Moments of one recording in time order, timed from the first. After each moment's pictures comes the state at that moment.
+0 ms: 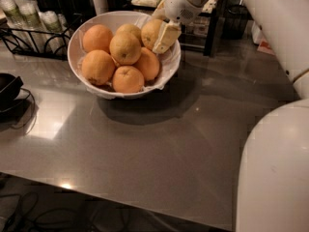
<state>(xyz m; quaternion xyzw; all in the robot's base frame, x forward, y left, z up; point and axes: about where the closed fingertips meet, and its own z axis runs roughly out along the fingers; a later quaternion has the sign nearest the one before) 0.702 -0.030 0.939 -0.71 0.63 0.06 0.32</state>
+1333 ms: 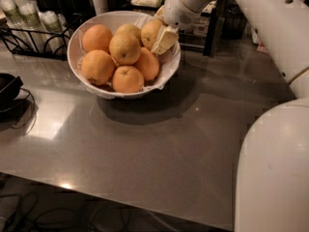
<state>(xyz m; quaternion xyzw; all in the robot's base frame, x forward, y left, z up) 0.701 -0.027 0.925 -0.71 0.63 0.07 0.31</state>
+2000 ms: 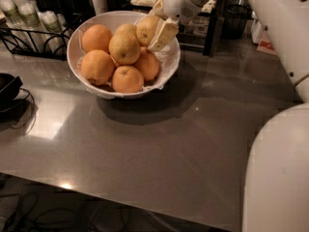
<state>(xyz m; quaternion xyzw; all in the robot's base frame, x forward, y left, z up) 0.692 -0.019 0.956 -0.71 0.60 0.10 0.36</state>
